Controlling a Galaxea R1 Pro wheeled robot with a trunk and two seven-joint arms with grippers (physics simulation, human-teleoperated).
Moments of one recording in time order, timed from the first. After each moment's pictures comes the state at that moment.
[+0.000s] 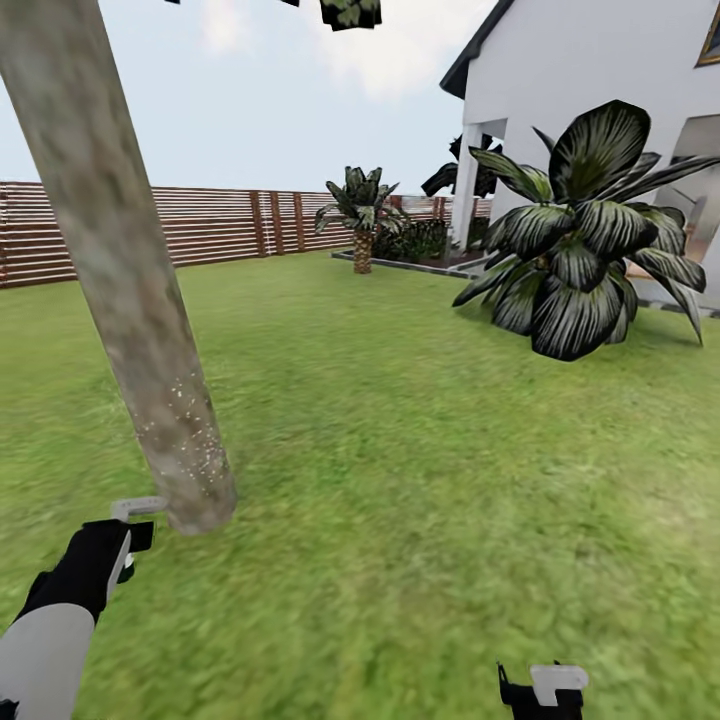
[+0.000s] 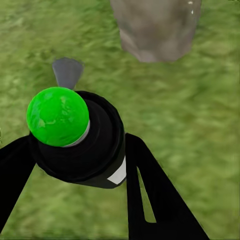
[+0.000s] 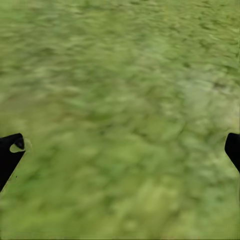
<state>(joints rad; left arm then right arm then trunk) -0.70 0.19 0.43 -0.69 -0.35 0.56 -0.01 -0.36 -0.05 -0.39 -0.15 0.48 -0.62 -0.17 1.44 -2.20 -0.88</state>
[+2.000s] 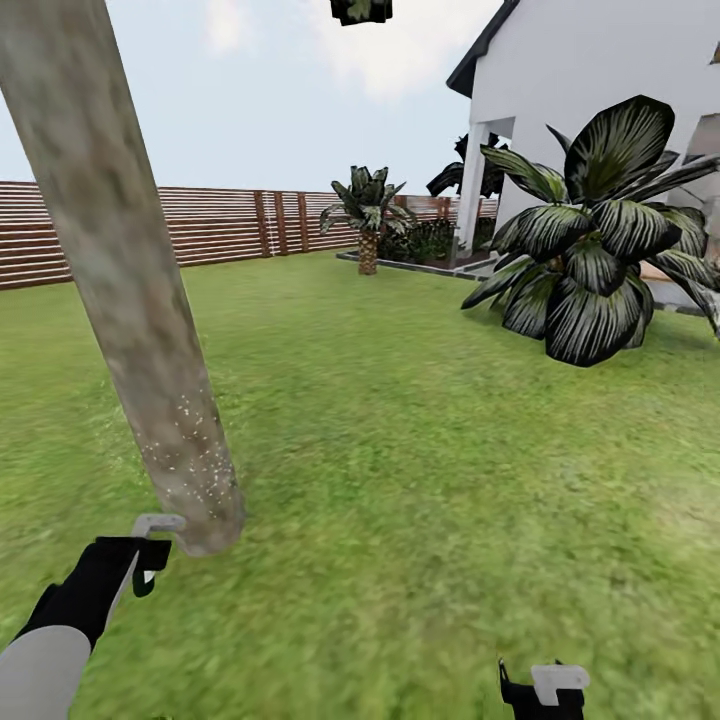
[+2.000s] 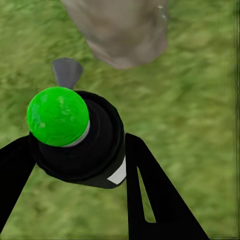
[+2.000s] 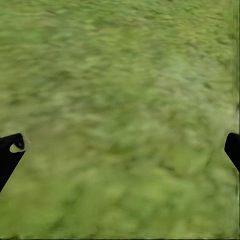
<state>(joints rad) -0.64 0.21 0.28 -0.69 -0.35 0.55 -0.16 -0.36 -0.05 -0.39 -0.15 0.48 -0.62 -0.17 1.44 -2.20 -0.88</state>
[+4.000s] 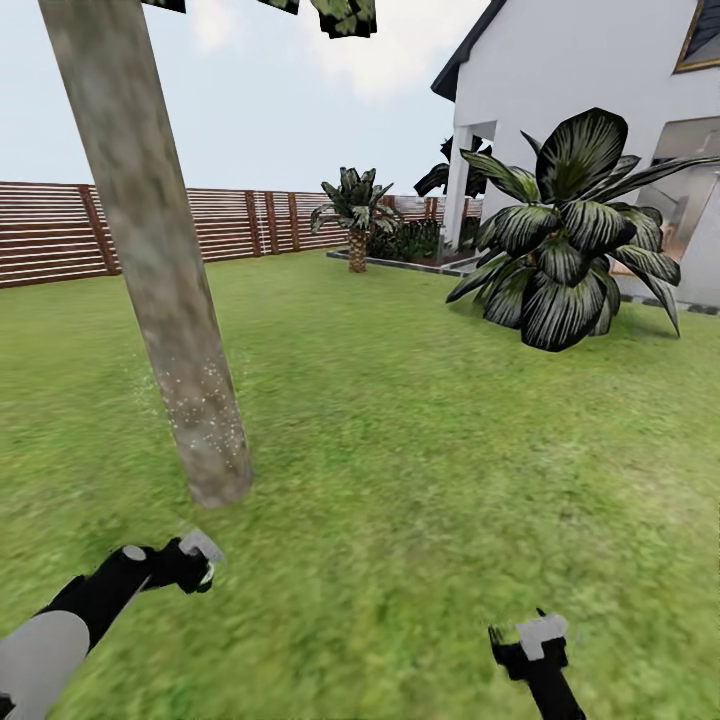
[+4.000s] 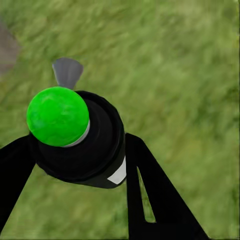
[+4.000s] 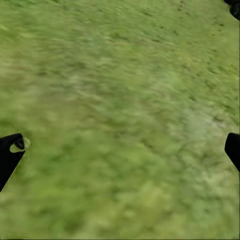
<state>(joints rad) -0.73 0.29 -0.14 -0.38 -0.35 0.09 -0.55 -0.36 -0.04 -0.39 -0.35 0.66 -0.57 -0.09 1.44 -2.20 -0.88</state>
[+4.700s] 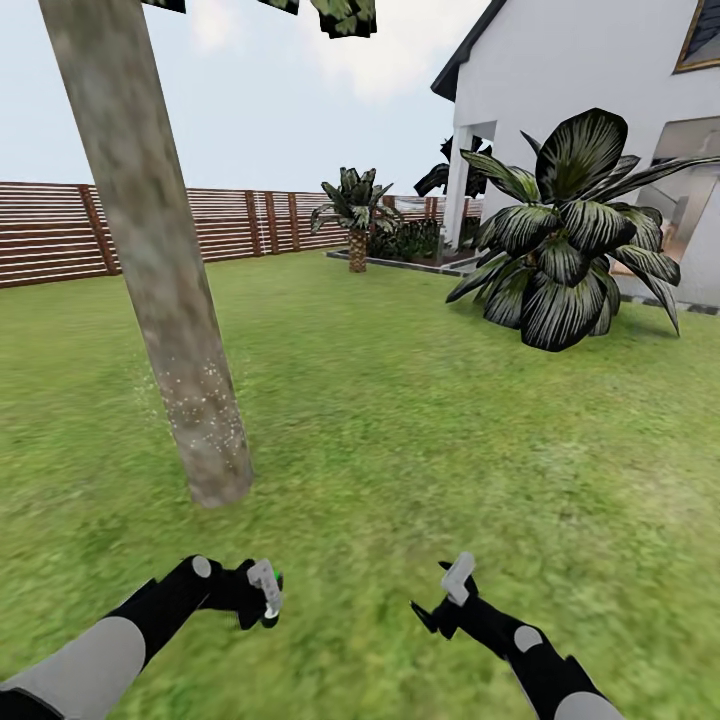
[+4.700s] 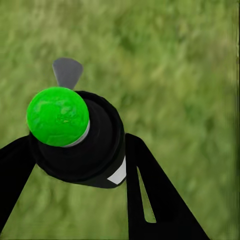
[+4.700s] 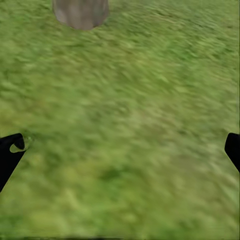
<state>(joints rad) -0.71 0.16 -0.43 -0.42 -0.36 0.02 -0.73 -0.54 0.03 -0.36 -0.39 0.78 -0.49 0.53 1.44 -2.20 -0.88</state>
